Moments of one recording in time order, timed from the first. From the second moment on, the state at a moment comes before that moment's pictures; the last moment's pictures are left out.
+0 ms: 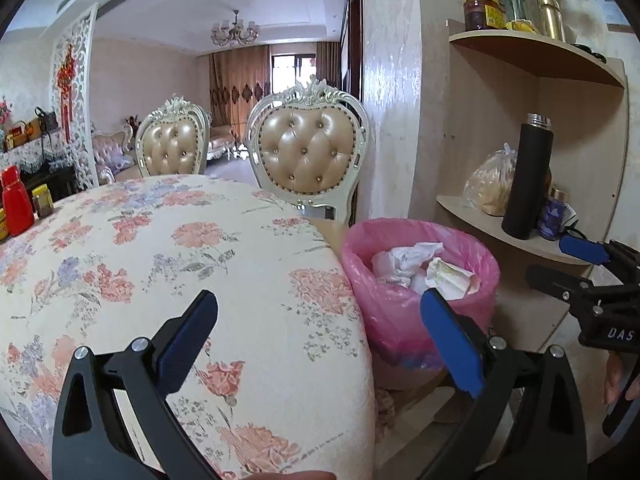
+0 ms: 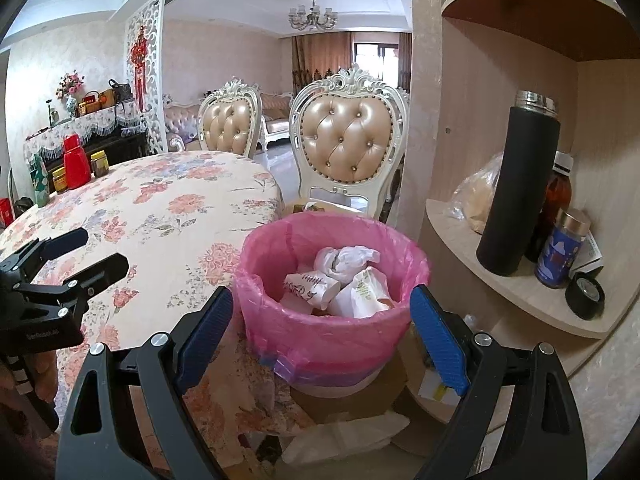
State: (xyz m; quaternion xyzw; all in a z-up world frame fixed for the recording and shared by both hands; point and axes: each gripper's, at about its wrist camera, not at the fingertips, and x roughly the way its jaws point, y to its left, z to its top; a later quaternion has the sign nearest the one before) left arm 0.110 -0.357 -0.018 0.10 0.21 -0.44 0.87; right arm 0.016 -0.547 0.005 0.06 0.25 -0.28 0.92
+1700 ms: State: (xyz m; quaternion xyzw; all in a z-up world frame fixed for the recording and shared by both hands) left arm 0.074 -0.360 -0.028 0.13 0.20 -0.52 0.82; right arm -0.017 -0.539 0.000 0.08 0.26 -0.32 0.91
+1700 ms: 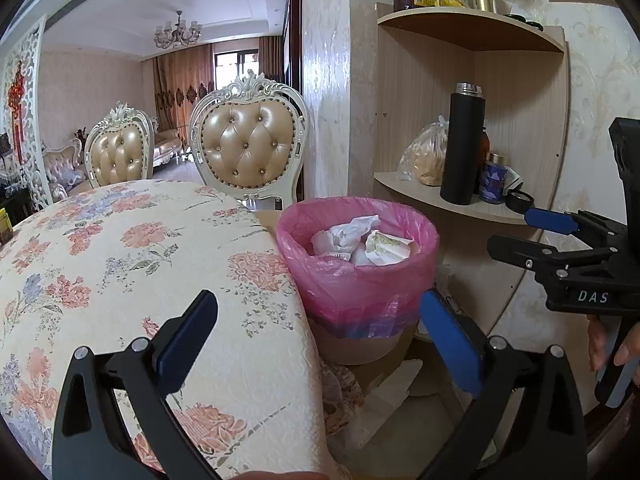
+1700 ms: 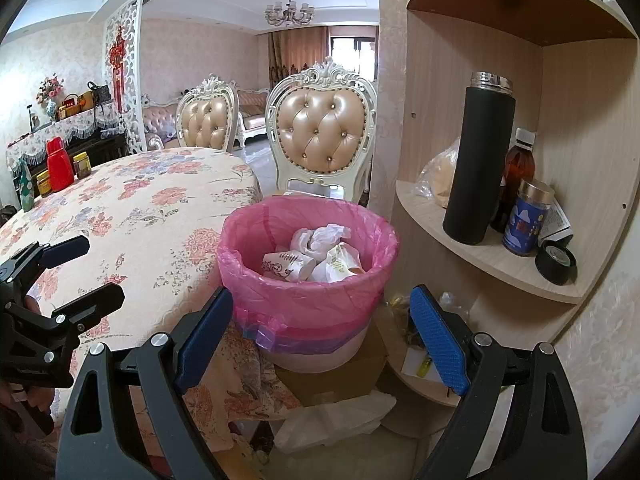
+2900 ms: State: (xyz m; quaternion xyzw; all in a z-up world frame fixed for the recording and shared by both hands) left arm 0.070 -0.360 -0.024 0.13 0.19 -0.53 0.82; right arm -0.015 -0.536 -0.002 0.08 0.26 -0.31 0.91
